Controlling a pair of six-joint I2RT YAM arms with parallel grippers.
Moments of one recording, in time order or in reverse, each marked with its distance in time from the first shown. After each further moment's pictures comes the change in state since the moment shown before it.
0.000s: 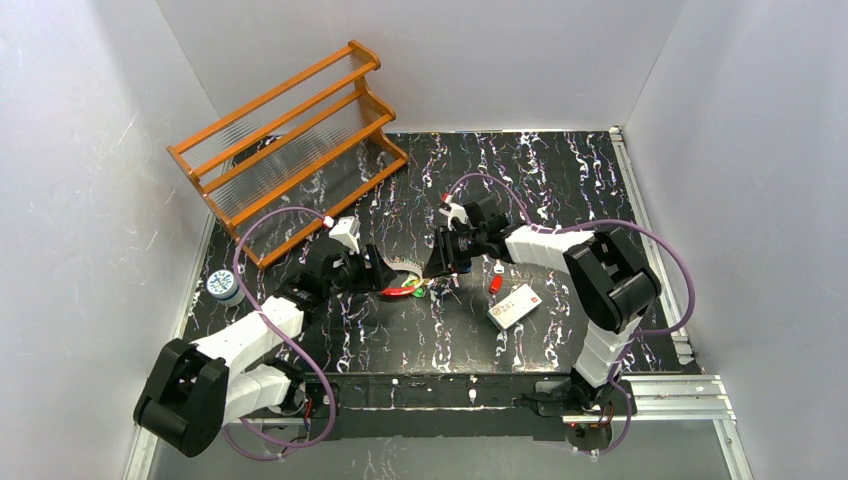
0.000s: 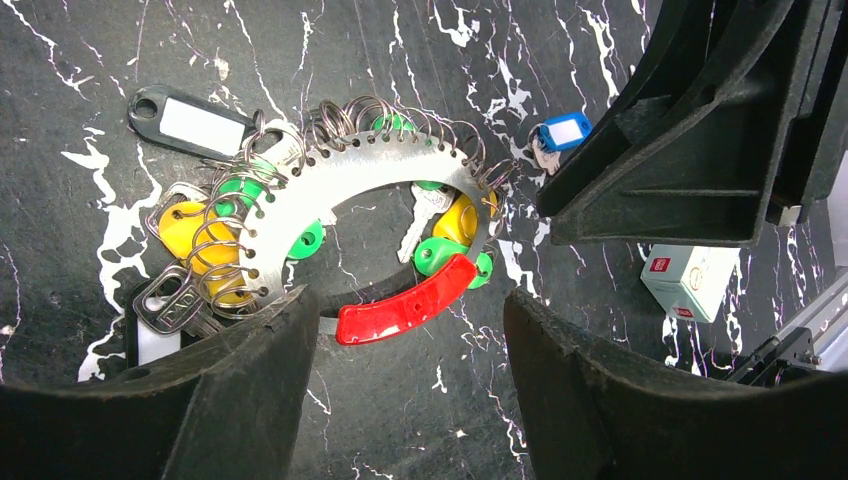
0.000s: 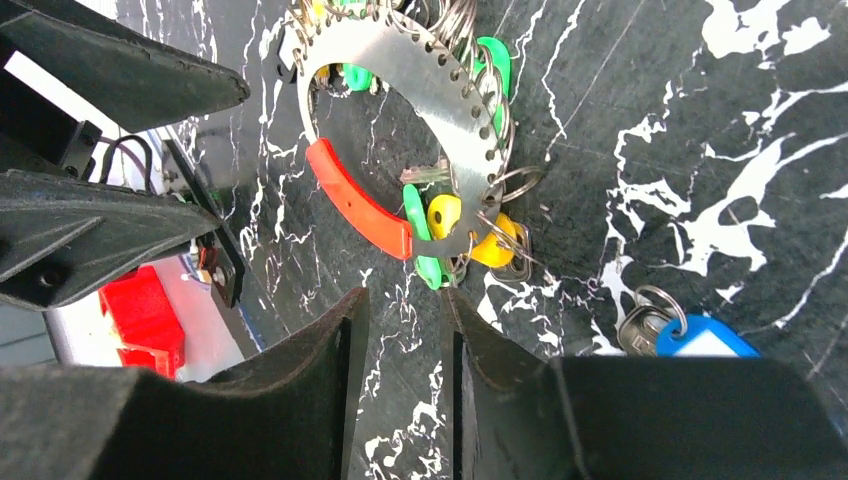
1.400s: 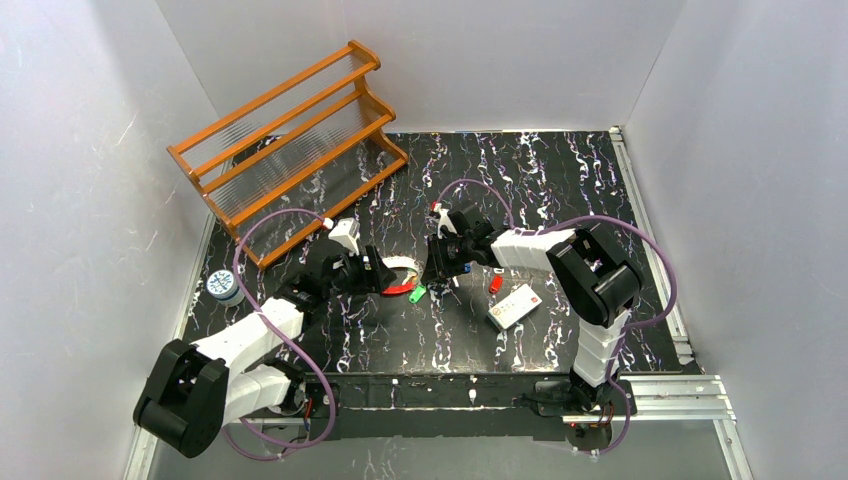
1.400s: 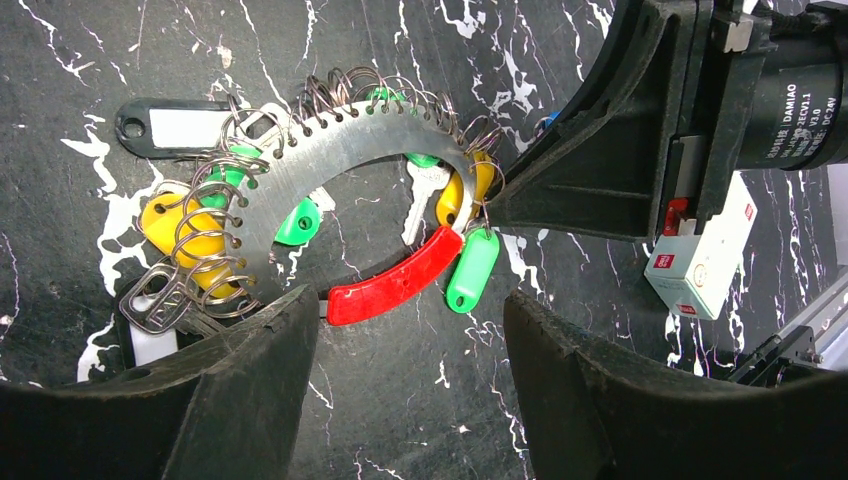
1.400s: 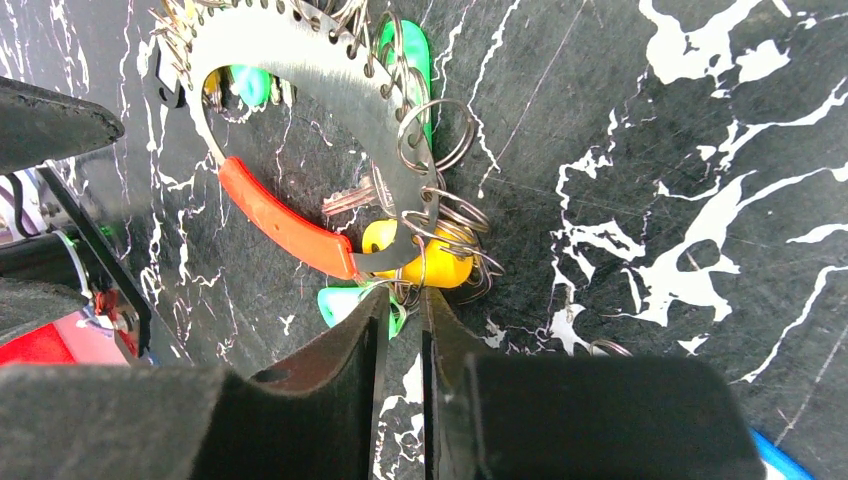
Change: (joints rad) left arm 0.000 -0.004 -0.010 -0.002 0.000 -0.005; right arm 0.072 0.080 0.027 0.016 0.185 -0.034
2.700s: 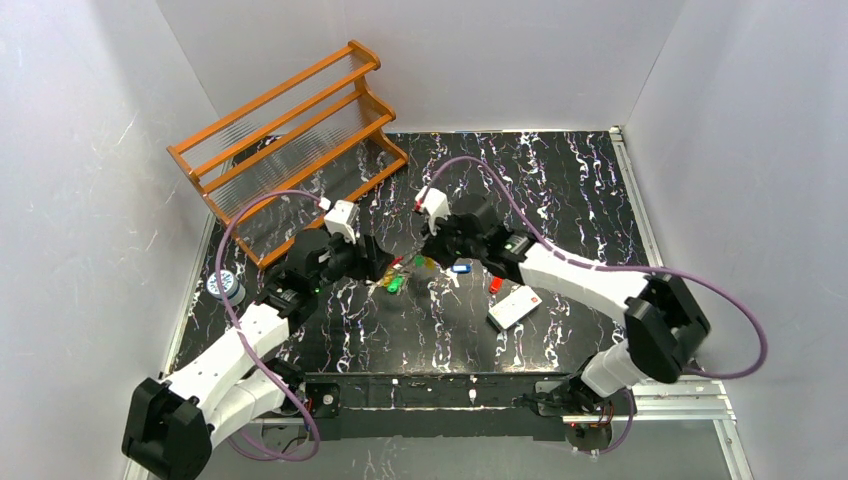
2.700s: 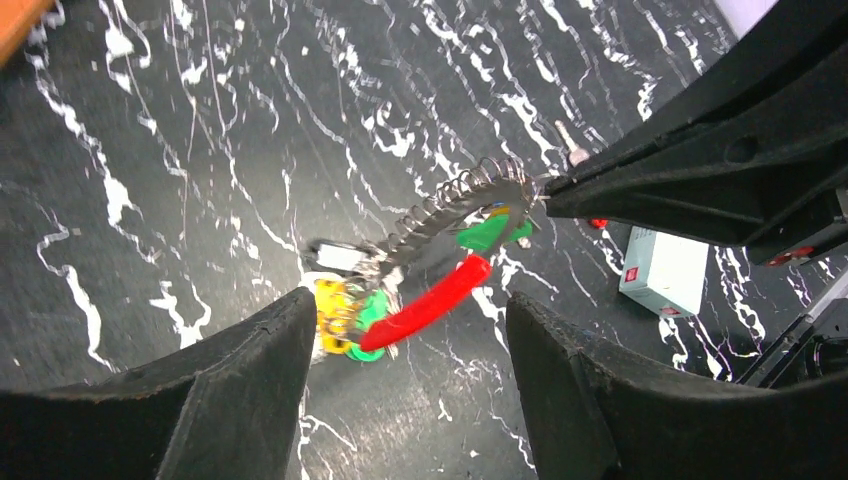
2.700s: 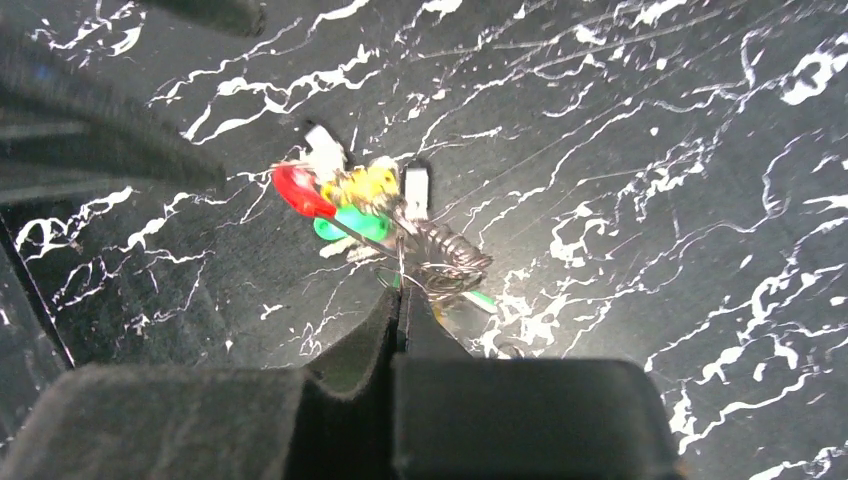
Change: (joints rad) left arm 0.000 -0.158 0.109 -0.085 0.010 0.223; right arm 0.158 -0.357 0.026 -0.088 0.285 -0.494
